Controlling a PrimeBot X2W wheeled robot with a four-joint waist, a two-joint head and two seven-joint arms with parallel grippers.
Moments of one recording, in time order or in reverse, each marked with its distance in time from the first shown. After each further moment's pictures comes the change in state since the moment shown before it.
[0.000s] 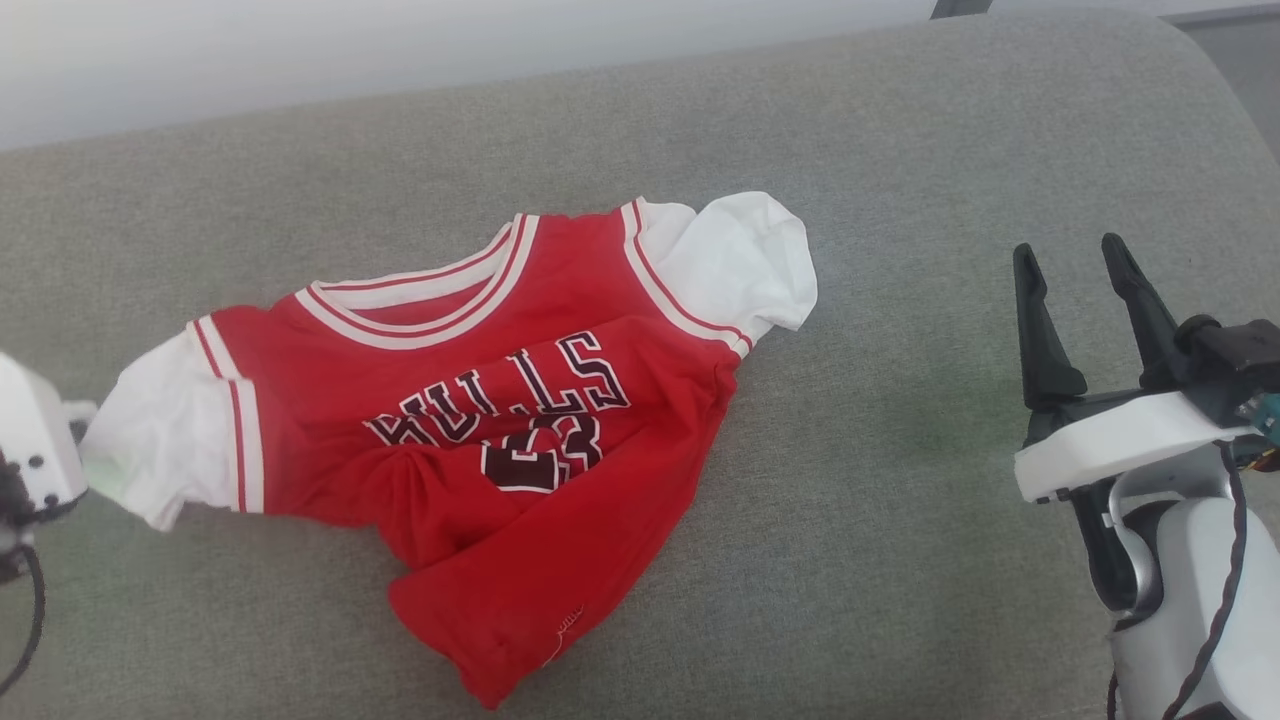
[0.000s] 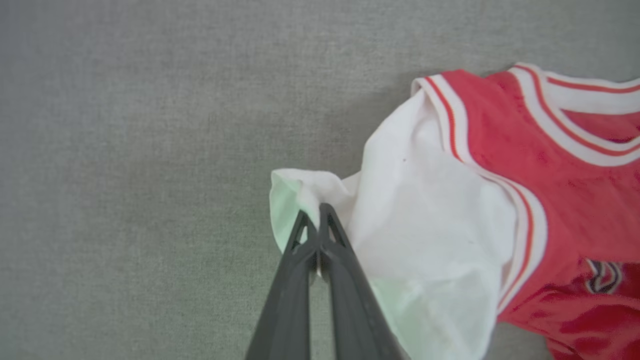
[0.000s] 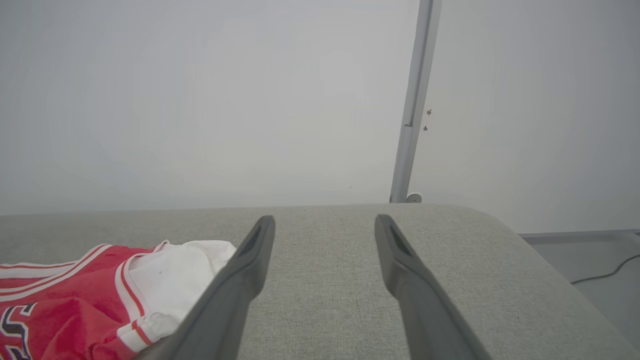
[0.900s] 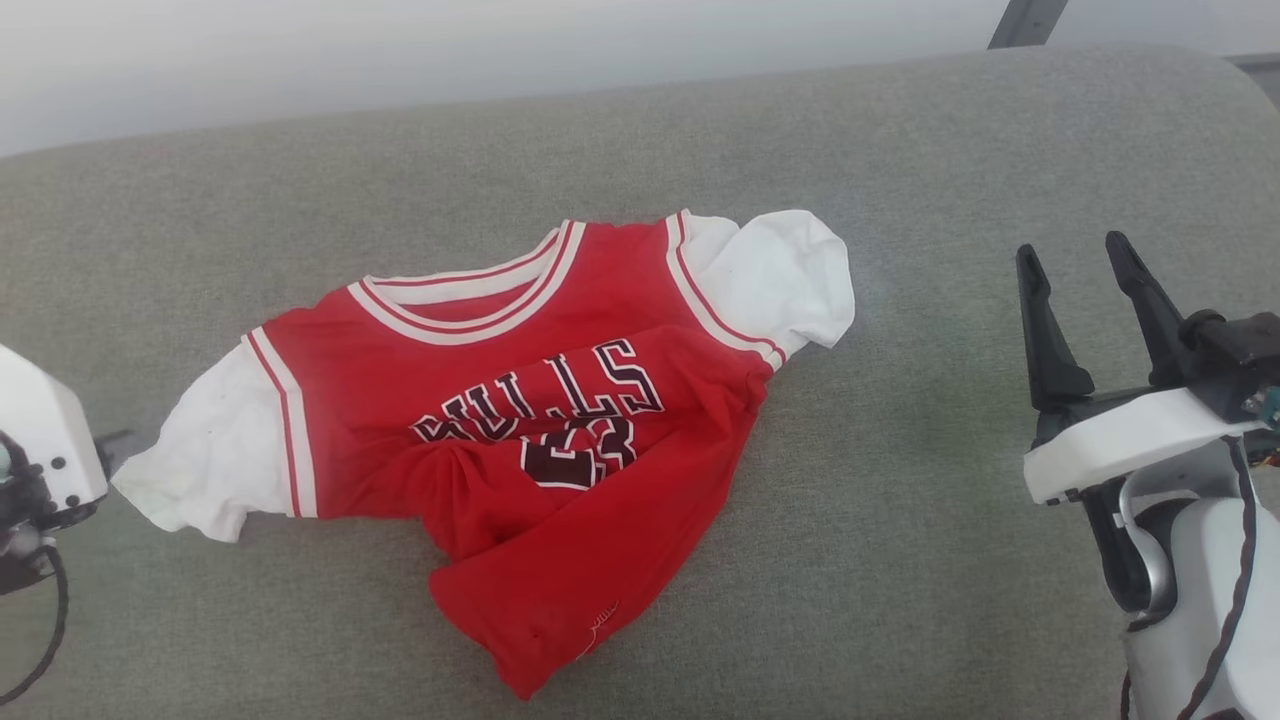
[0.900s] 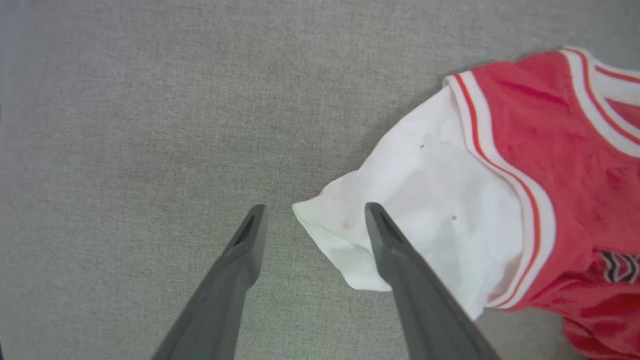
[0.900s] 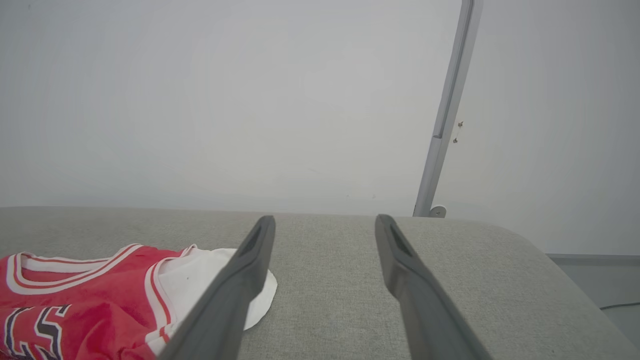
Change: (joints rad) left arm -0.016 -0.031 -0.022 0.064 -0.016 0.014 0.022; right arm 0.013 -0.020 0.004 -0.045 -0.008 0.000 0.053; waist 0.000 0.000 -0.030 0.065
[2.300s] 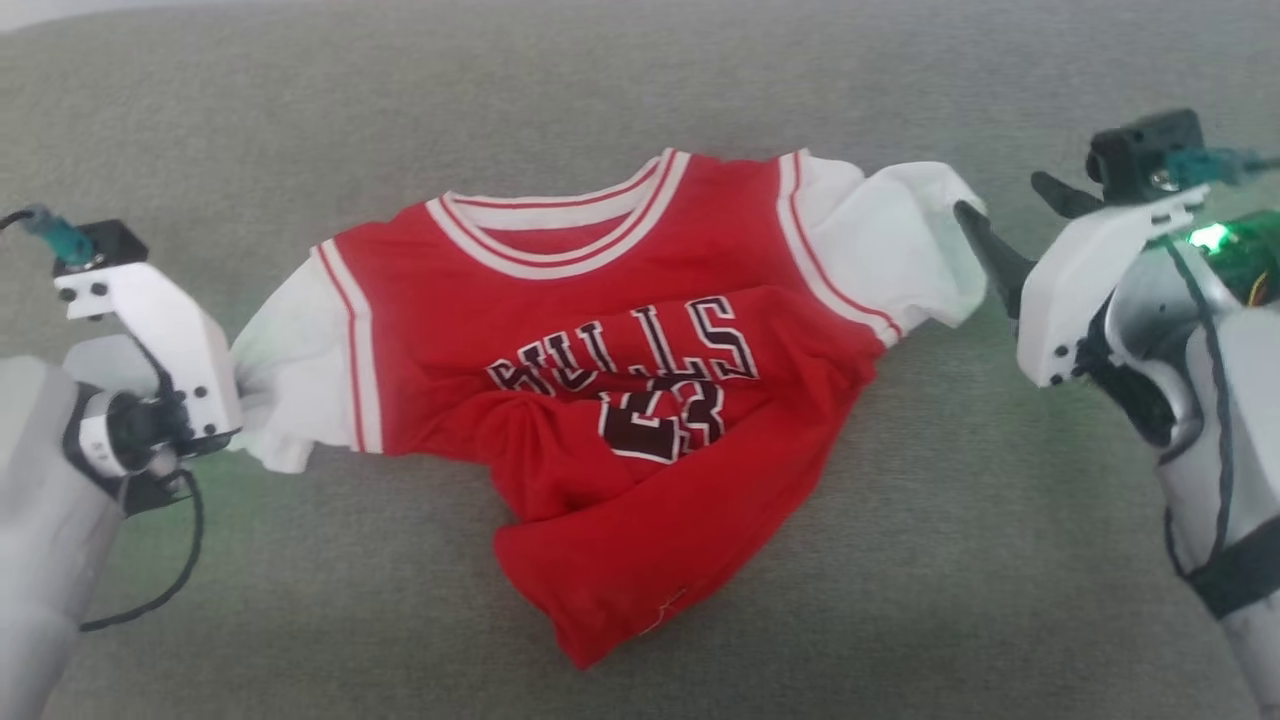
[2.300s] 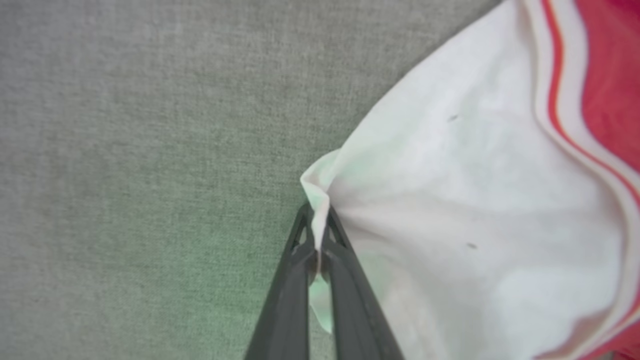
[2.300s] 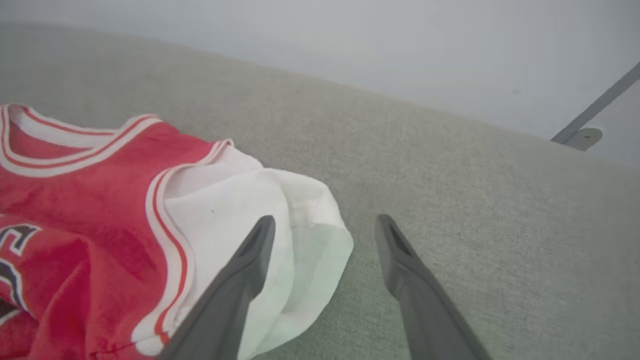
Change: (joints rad) left arm -0.221 -0.207 -0.141 0.212 0.055 -0.089 0.059; right arm -0.357 -0.200 0.287 0.246 0.214 0.000 0.446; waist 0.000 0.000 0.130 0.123
